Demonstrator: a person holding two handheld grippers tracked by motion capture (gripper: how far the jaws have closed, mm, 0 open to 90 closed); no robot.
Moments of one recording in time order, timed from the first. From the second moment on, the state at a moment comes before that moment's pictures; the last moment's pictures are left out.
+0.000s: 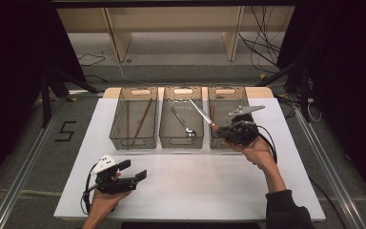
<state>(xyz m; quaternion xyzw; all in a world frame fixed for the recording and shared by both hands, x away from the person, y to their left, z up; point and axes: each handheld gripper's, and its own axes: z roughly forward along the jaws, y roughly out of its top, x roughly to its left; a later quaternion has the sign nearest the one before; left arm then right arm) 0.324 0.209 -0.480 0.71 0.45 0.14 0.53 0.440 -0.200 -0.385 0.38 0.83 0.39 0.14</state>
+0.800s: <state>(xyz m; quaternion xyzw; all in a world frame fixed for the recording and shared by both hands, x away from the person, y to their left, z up) 0.324 0.209 -0.480 0.71 0.45 0.14 0.53 0.494 -0.228 -0.398 0.51 0.77 0.35 0.16</state>
